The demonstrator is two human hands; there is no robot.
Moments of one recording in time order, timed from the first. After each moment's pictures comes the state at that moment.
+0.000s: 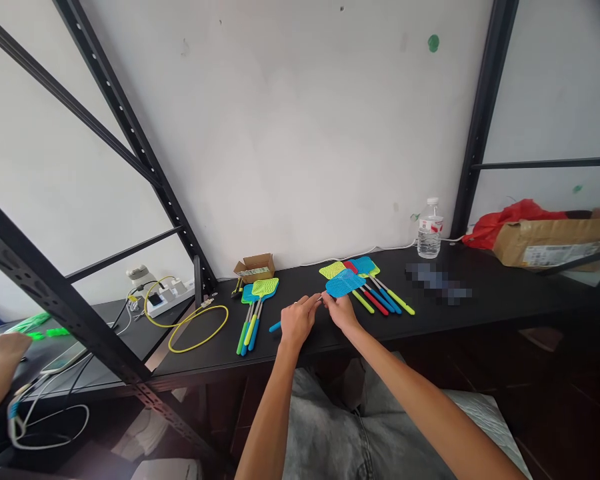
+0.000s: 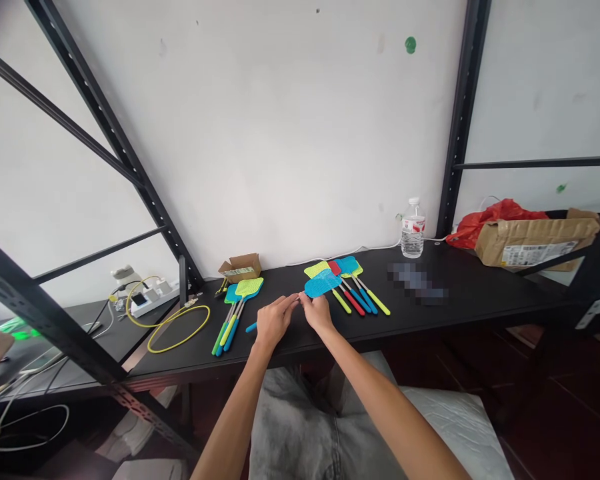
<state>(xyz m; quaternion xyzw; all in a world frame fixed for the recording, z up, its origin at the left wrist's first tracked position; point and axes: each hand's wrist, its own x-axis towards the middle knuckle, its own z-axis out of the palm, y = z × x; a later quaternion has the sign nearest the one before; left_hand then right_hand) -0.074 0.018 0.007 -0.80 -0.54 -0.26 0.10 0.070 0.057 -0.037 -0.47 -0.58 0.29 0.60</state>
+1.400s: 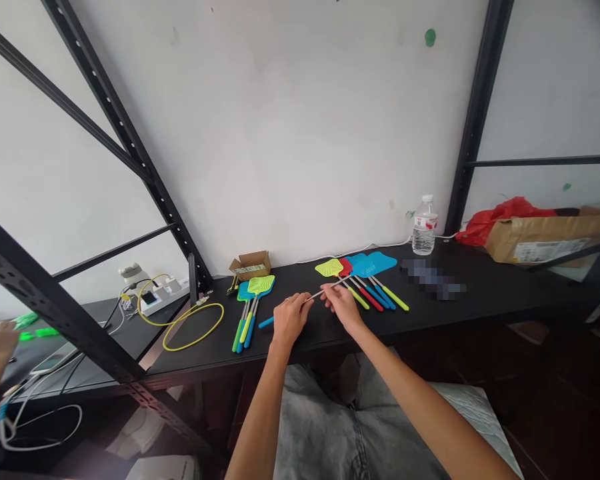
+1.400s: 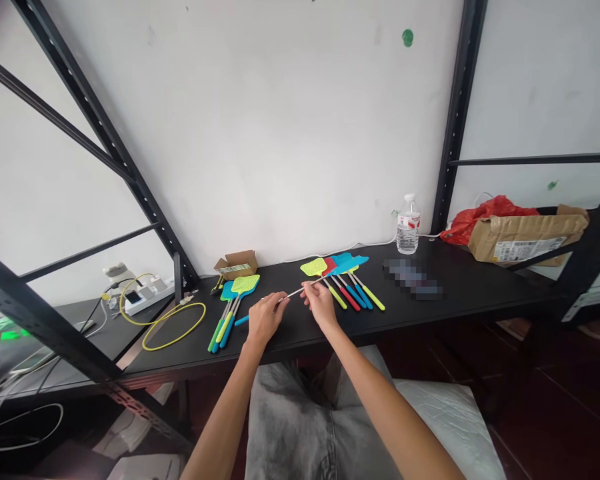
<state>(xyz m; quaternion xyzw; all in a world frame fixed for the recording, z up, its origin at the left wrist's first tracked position) -0.083 0.015 0.007 -0.79 -0.53 -0.29 0.11 0.084 0.038 -0.018 -0.37 -0.48 0.43 0.67</state>
